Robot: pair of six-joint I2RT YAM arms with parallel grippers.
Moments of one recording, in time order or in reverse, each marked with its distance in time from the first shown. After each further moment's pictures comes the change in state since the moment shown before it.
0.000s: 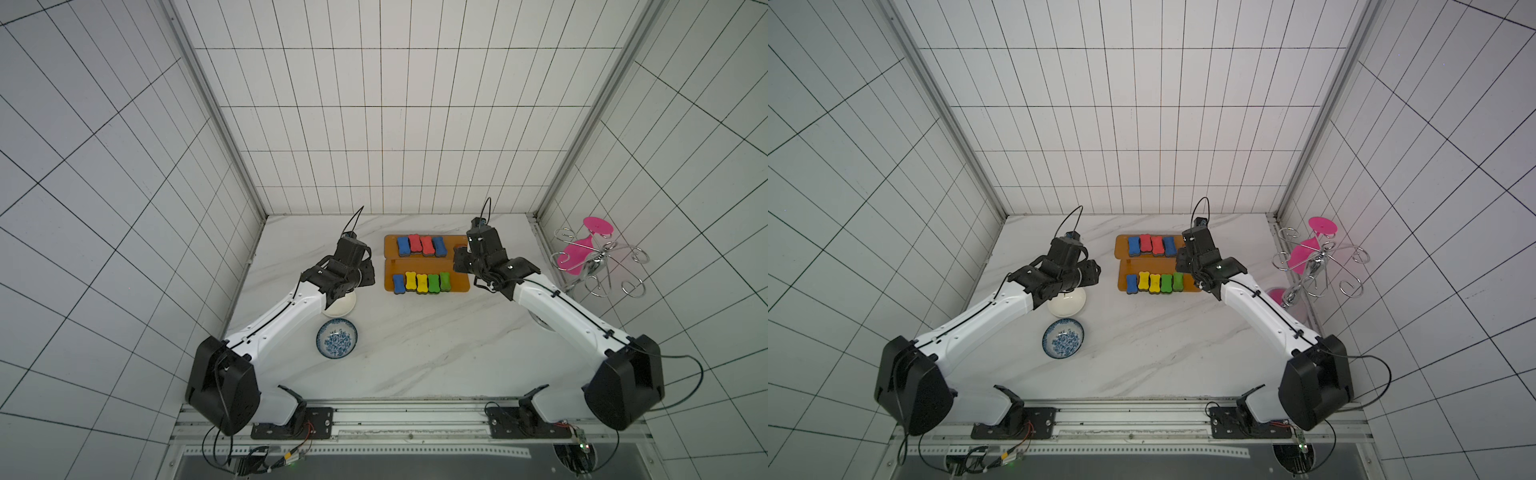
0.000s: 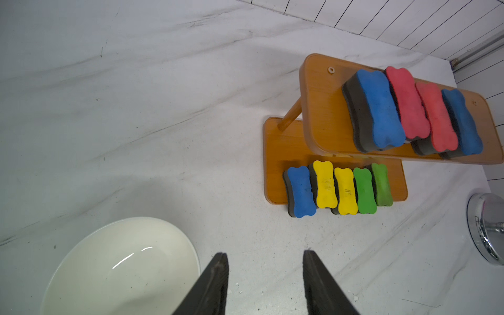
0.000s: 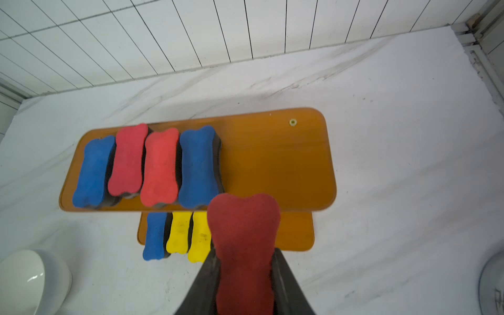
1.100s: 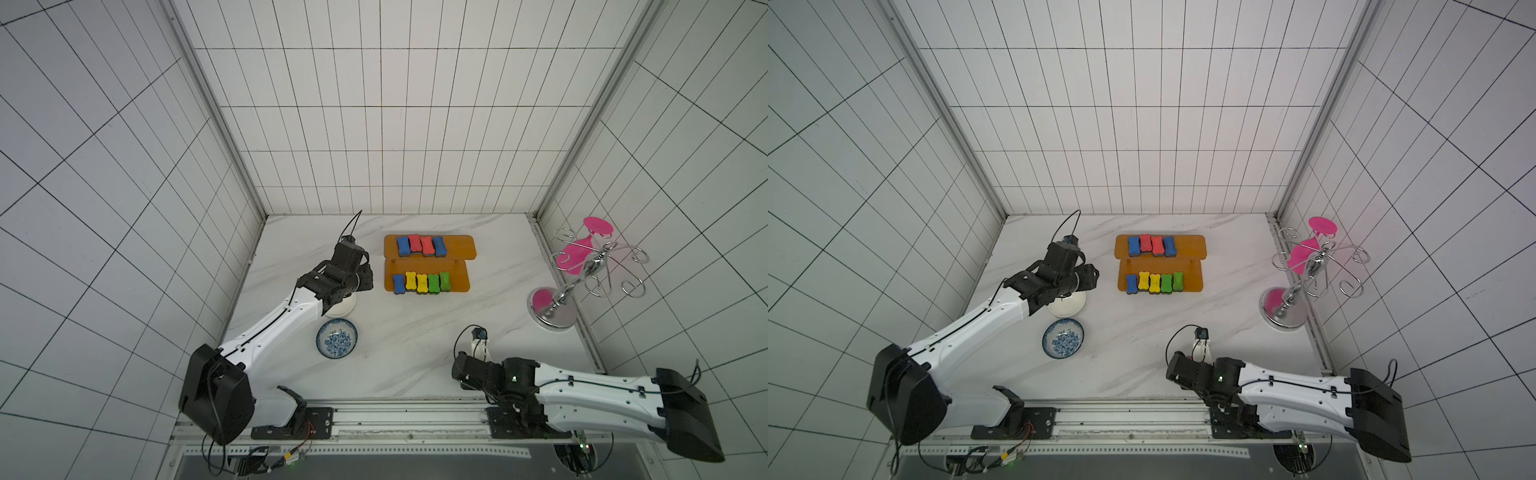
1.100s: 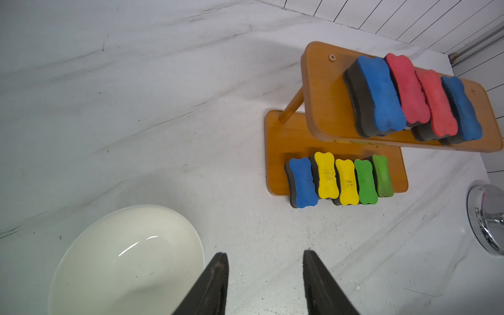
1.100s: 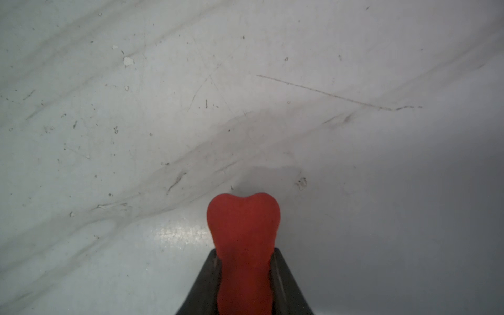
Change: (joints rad) left arm -0.006 -0.038 -0.048 0.003 0.004 0.003; right arm 0.752 -0.418 -0.709 -0.255 0.164 0.755
